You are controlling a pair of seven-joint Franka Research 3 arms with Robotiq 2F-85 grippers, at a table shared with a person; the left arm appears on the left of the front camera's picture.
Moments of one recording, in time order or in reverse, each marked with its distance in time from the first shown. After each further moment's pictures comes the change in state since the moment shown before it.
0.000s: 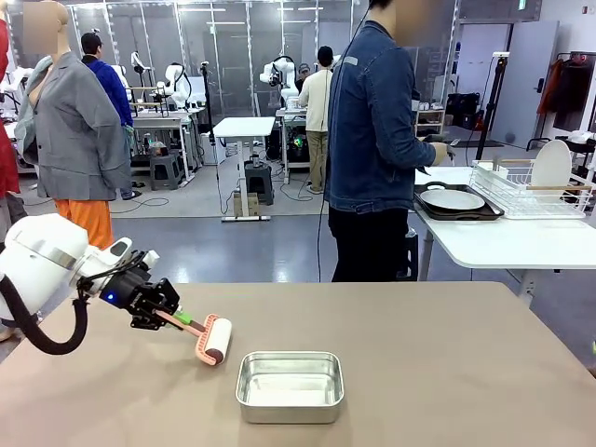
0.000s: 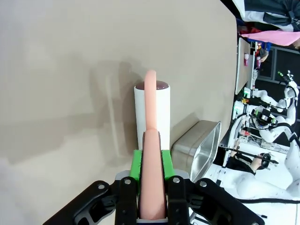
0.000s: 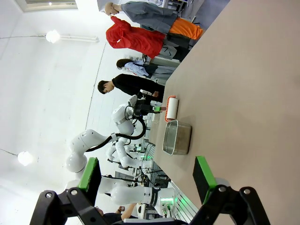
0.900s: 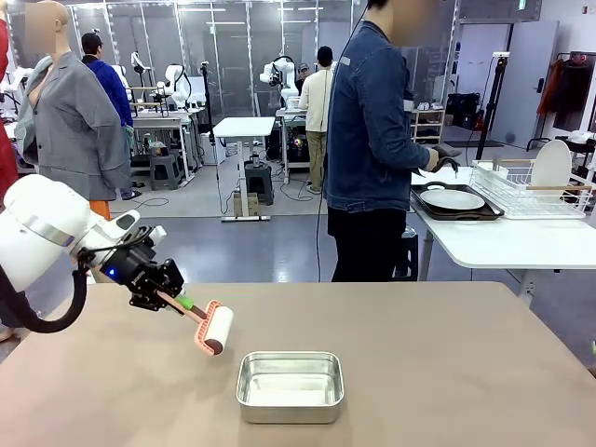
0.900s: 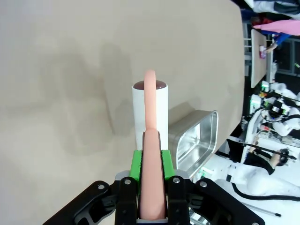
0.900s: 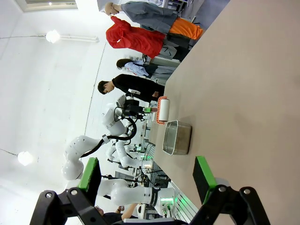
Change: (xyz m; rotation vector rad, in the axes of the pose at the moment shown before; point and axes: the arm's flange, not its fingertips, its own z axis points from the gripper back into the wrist) left arm -0.012 -0.070 0.014 0.107 0.009 -0.077; right arm 0.000 0.000 0.000 0.000 0.000 0.000
